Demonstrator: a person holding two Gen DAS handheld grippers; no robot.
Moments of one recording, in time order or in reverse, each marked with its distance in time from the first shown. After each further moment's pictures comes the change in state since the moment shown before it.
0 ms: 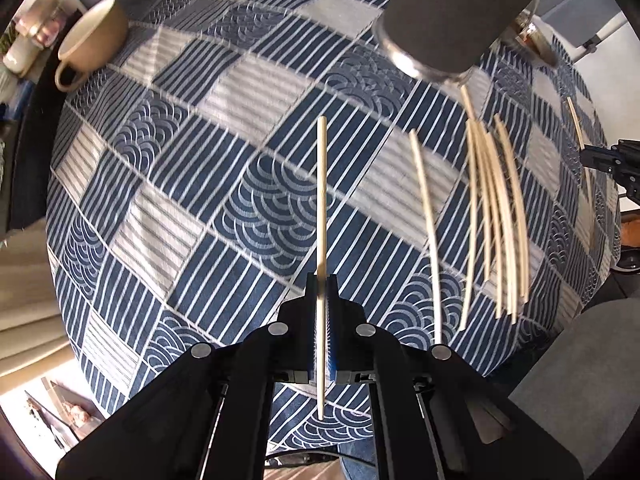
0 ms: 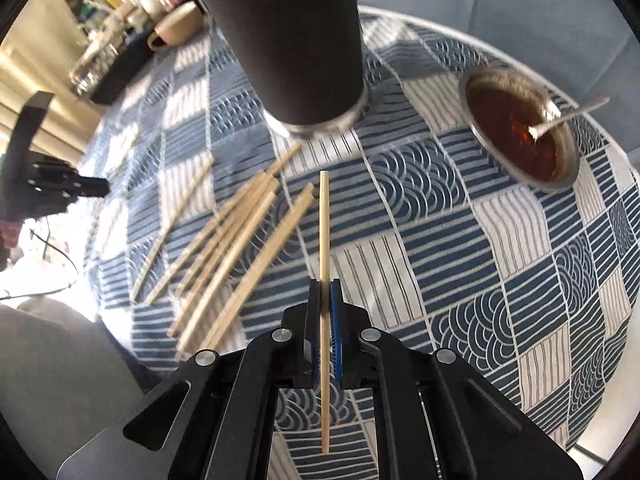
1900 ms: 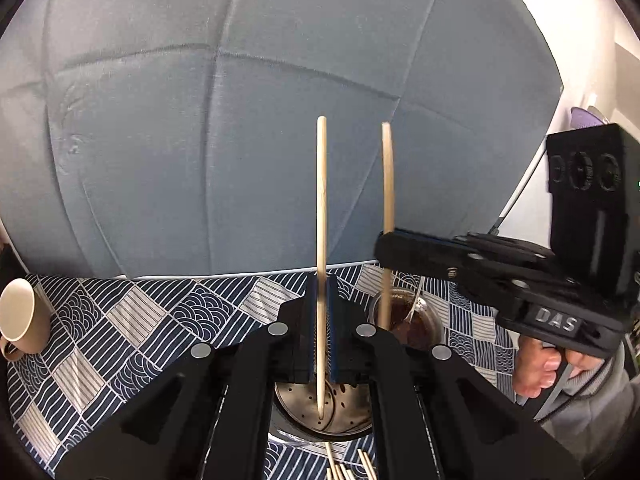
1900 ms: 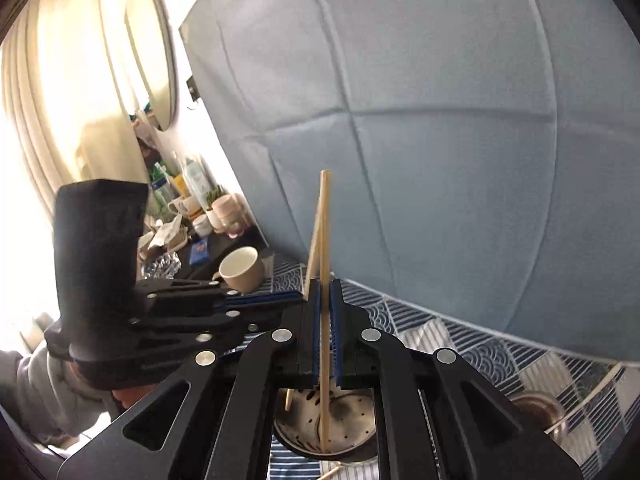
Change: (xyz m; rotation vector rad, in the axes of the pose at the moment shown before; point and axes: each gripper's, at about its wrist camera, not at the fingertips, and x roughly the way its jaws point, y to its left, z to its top) left arm -0.114 -0.069 0.206 0.050 -0.766 -0.279; right arm -0.096 0.000 0.187 -0.061 -0.643 0.215
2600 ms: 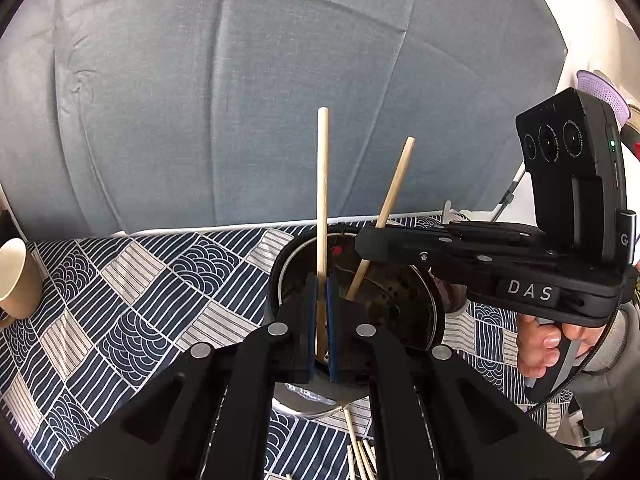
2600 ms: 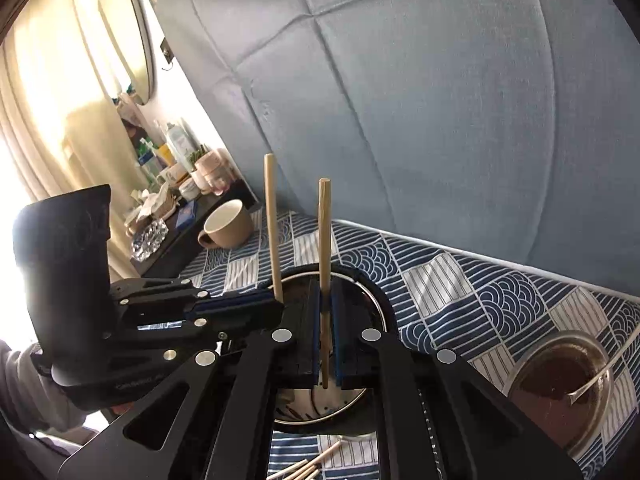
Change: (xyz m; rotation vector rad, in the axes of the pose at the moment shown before) left arm 0.019 0.008 -0.046 0.016 0.070 0.035; right arm 0.036 -0.018 -0.056 0.054 0.102 -0.007
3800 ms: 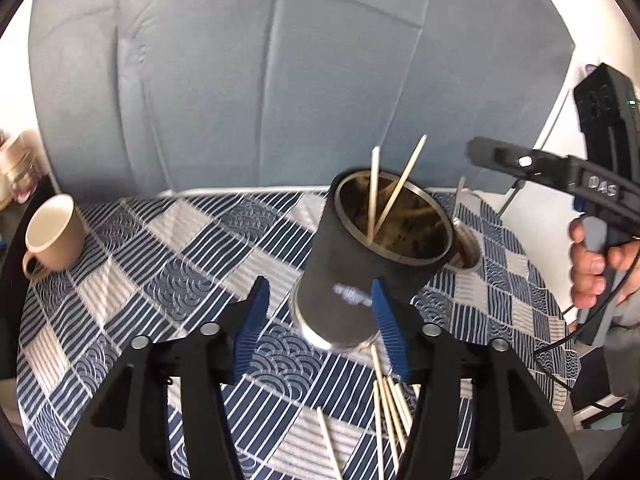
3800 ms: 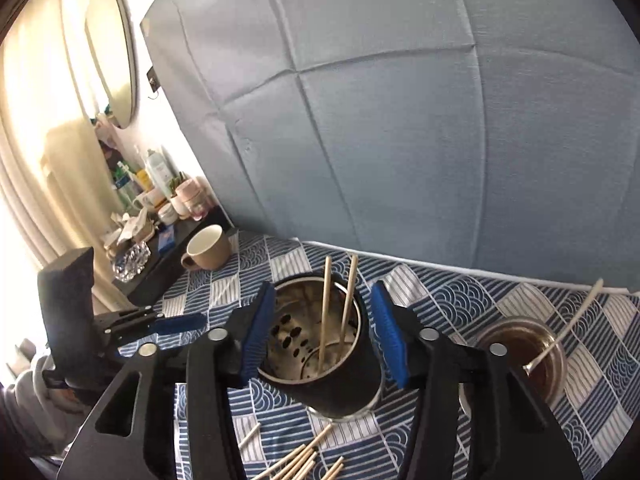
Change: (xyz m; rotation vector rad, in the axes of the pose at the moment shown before) left arm -0.045 0.027 -0.044 -0.036 0.048 0.085; right arm -0.069 0.022 -0.010 0.025 -0.090 -0.160
